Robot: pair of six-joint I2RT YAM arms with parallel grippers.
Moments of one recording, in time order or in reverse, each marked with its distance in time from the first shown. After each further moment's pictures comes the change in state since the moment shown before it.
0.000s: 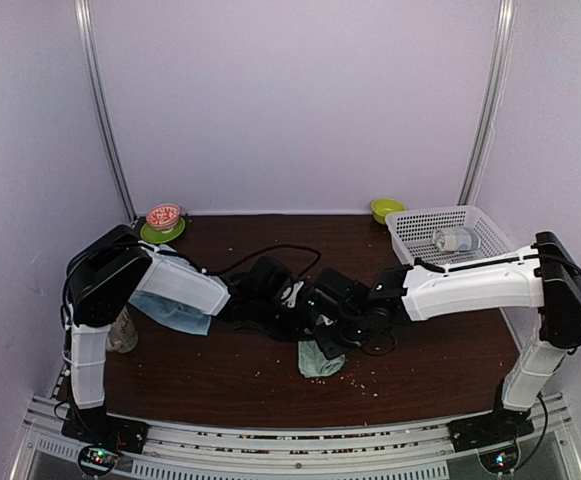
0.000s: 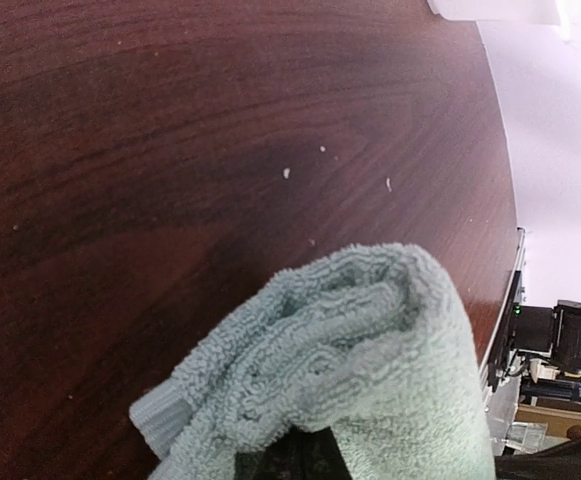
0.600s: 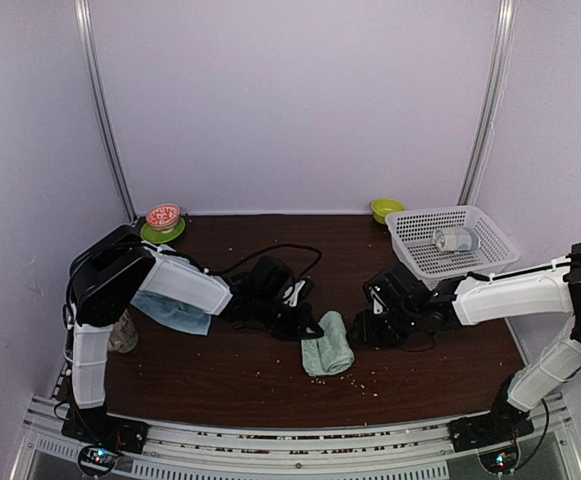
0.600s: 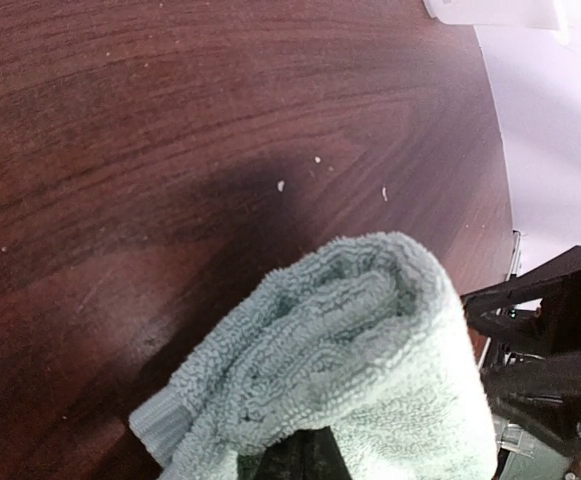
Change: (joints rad) left arm 0.003 0.019 0.017 0.013 0.010 -0.011; right arm -0.253 -0.237 -0.426 0.372 -0.246 0.218
